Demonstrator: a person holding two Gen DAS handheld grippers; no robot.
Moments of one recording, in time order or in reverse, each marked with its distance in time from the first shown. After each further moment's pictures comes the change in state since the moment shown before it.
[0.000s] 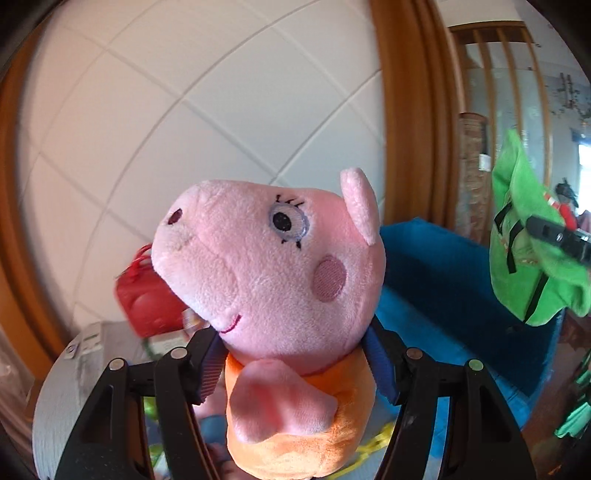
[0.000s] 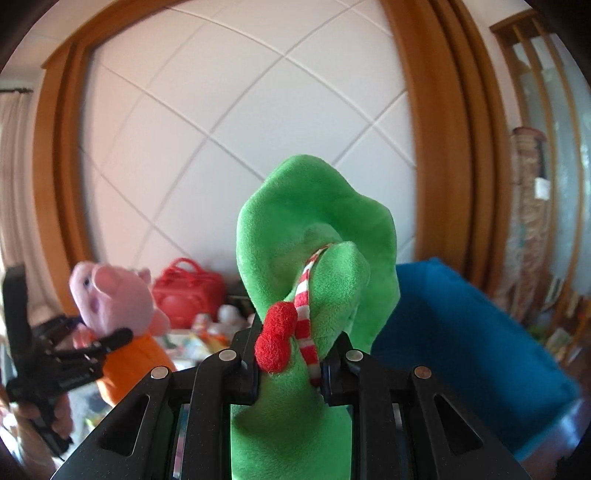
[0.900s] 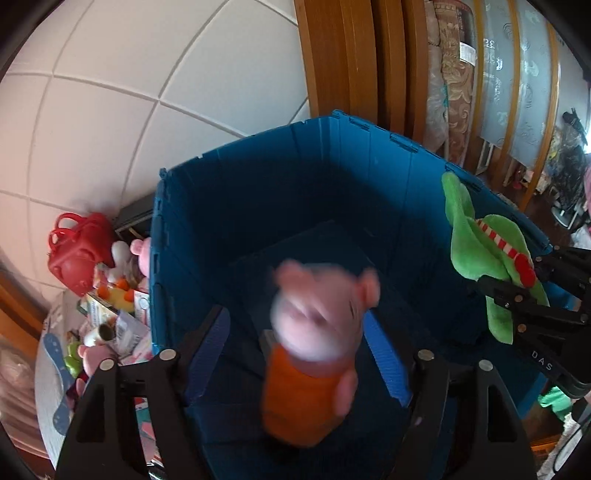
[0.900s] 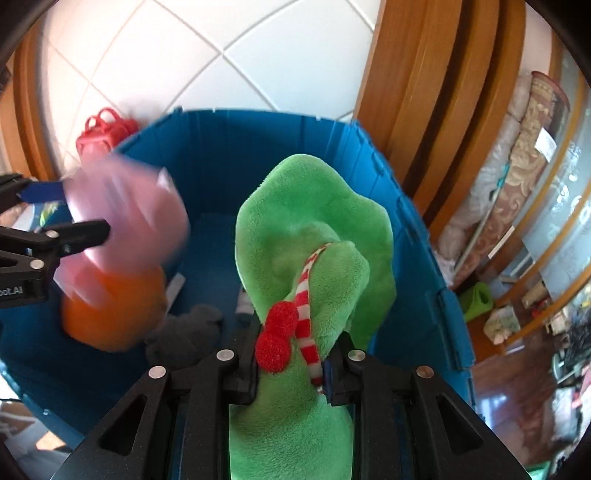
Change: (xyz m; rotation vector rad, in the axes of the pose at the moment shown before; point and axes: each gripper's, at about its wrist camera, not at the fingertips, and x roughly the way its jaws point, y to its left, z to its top) left arm 0.149 -0.271 0.010 0.099 0.423 0.030; right arm 0.085 -0.241 -0.091 -0.202 0.524 -0.074
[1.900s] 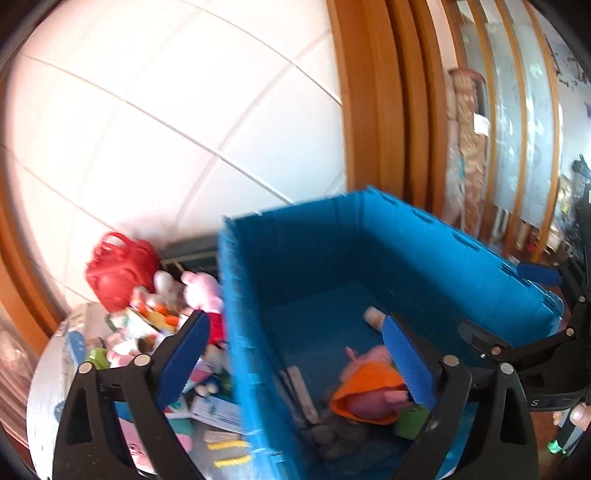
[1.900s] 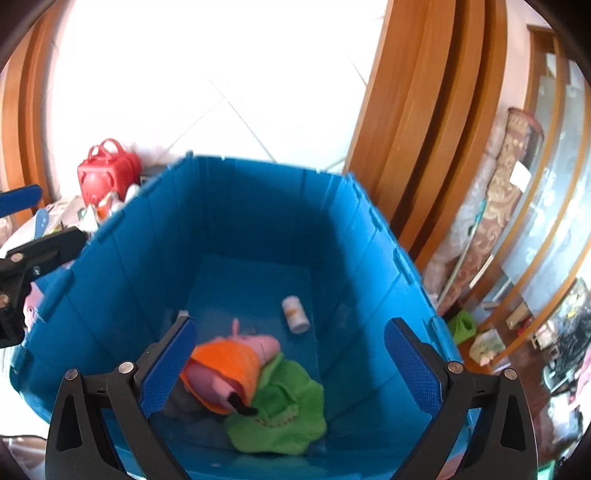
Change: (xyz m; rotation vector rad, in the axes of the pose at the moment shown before) left arm -0.081 0.048 -0.045 -0.104 -0.311 0.092; right arm -0.055 0.054 0.014 0.006 -0.198 -0.093
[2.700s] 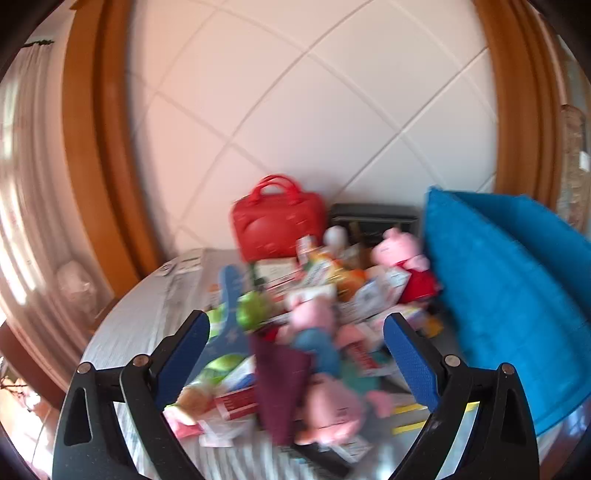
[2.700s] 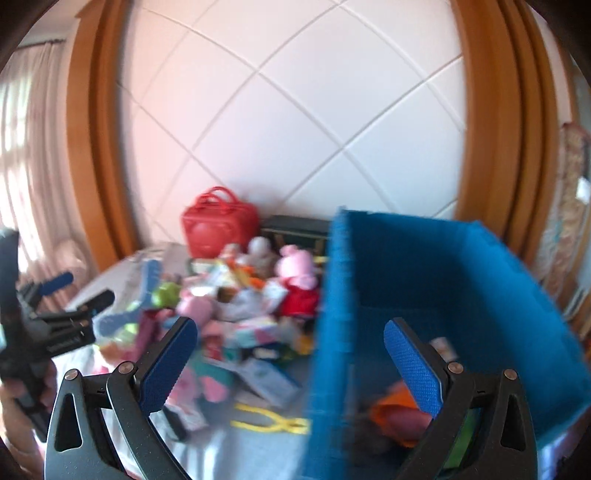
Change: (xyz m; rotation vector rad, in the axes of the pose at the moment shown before) left arm -0.039 0.294 -0.125 -0.204 0.054 0.342; right arm -0.049 0.211 0.043 0.066 -0.148 0.340
